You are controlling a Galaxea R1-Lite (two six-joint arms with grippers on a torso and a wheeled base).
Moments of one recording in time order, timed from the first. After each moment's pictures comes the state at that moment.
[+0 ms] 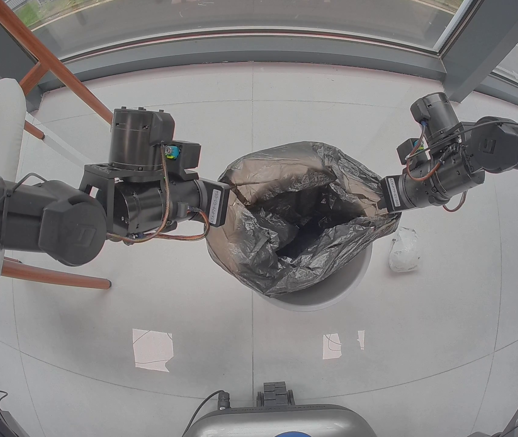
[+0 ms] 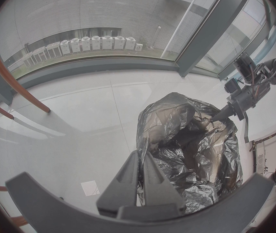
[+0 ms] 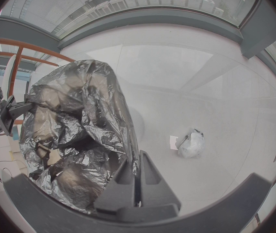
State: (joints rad) left arm -0.52 1.86 -1.24 -0.27 0.05 0.02; right arm 0.36 1.99 -1.71 0.52 0.00 0.07
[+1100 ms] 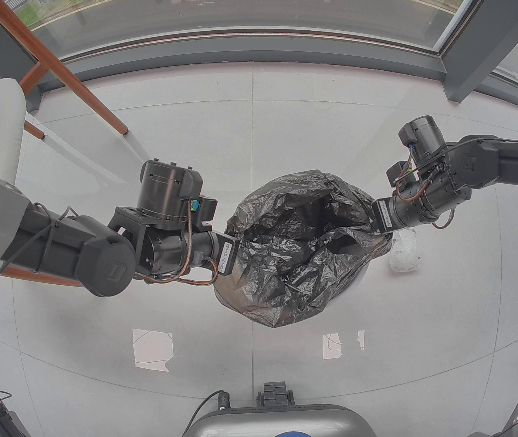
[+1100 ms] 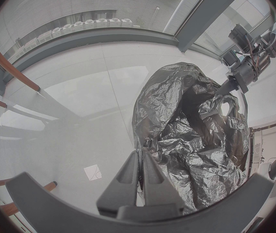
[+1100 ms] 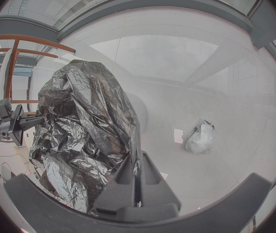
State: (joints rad) left arm -0.54 1.95 -1.14 -0.28 0.05 0.02; right arm 0.35 2.06 -1.67 0.51 0.06 0.04
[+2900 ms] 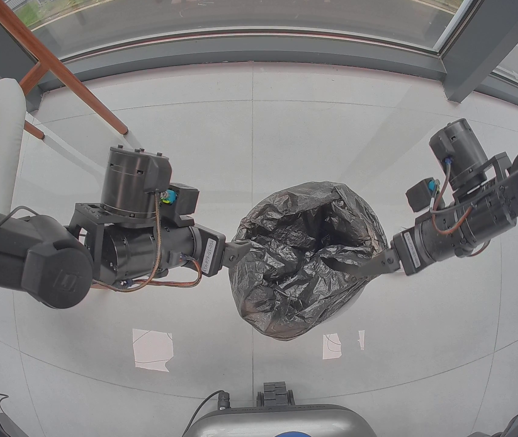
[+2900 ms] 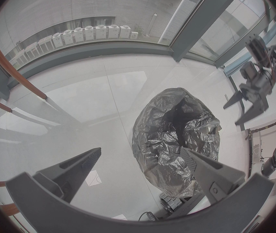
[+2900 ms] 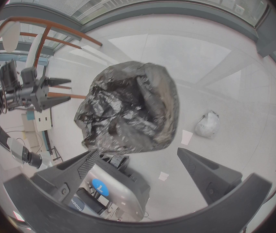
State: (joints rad) left arm -0.57 1.77 -1.03 -0.28 0.06 0.02; right arm 0.49 1.74 -1.33 0.52 0.07 0.05
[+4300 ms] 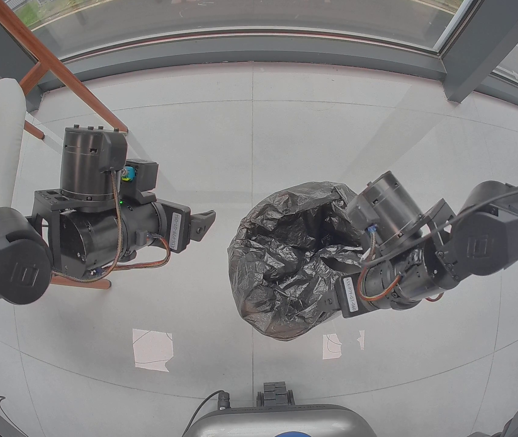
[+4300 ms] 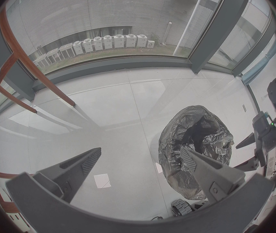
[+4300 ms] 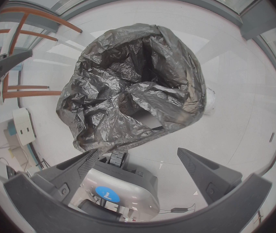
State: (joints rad) left arm -0.54 1.66 -1.00 -0.28 0.23 0.00; right arm 0.75 1.87 -1.29 0.46 -0.27 0.44
